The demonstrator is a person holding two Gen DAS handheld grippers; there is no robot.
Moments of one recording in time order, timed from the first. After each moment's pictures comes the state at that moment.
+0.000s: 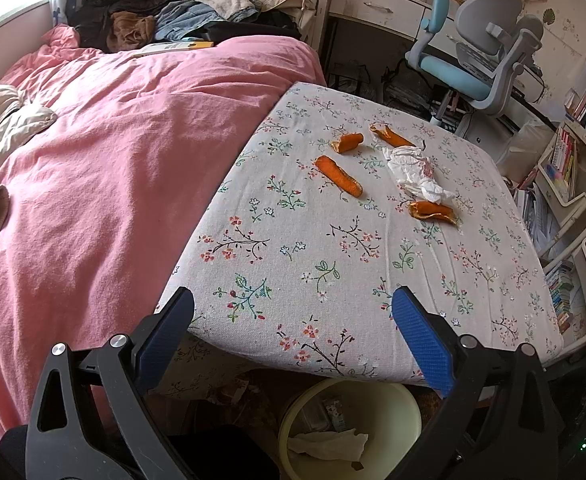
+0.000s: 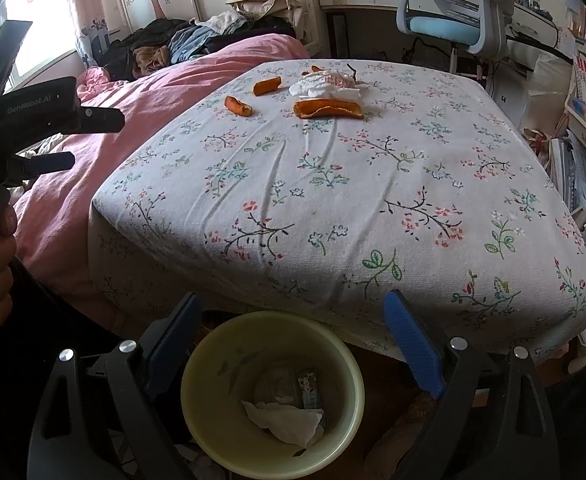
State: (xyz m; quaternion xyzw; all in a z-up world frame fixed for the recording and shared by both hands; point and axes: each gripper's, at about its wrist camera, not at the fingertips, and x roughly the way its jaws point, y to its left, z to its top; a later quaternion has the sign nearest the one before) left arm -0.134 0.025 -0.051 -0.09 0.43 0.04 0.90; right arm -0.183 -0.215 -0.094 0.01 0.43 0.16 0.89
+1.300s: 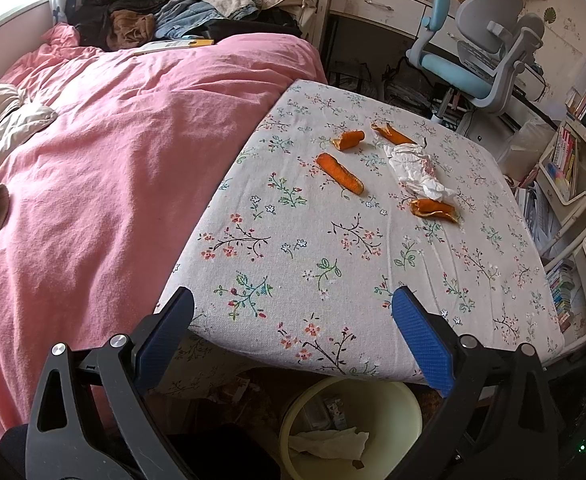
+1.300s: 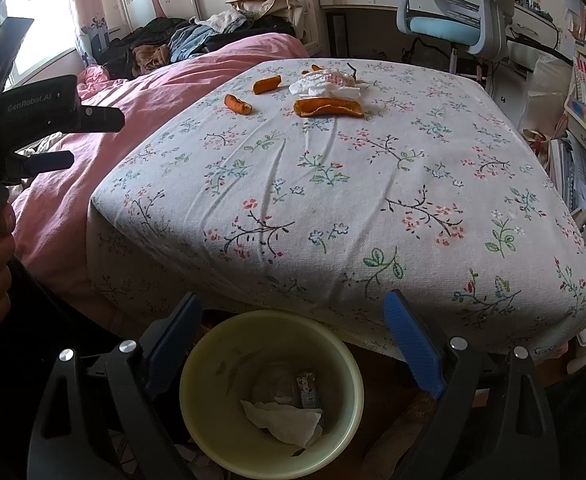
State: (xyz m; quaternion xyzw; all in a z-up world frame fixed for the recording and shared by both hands) left arm -0.134 0.027 -0.051 -0.09 0.43 0.04 0.90; right arm -0.183 -0.212 -0.095 0.01 0.43 0.15 0.89
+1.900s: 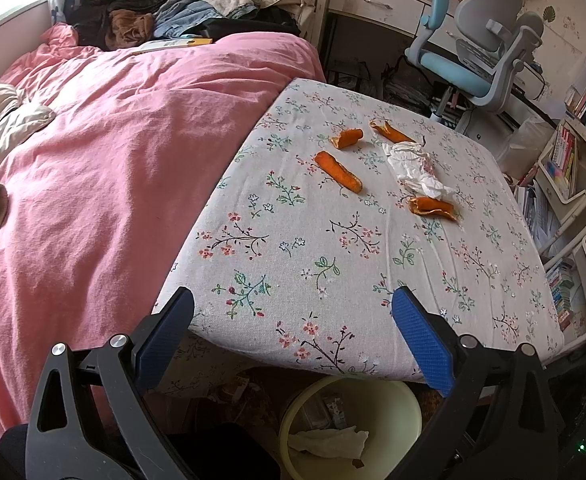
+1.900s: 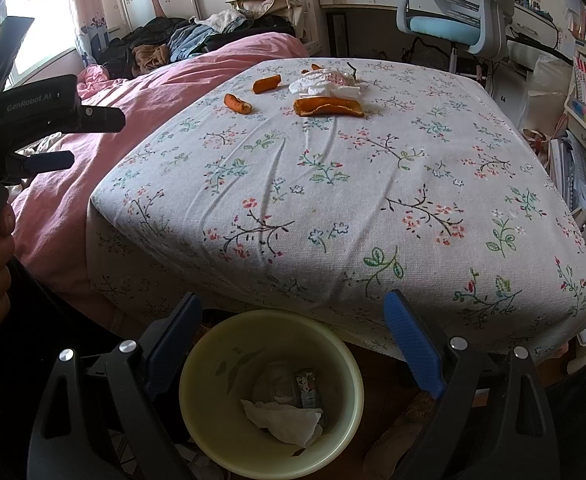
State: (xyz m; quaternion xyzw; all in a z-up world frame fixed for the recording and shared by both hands) left arm -0.134 0.026 -0.051 -0.09 0.43 0.04 0.90; right arm -0.183 -0.213 -0.095 0.01 0.43 0.15 0.89
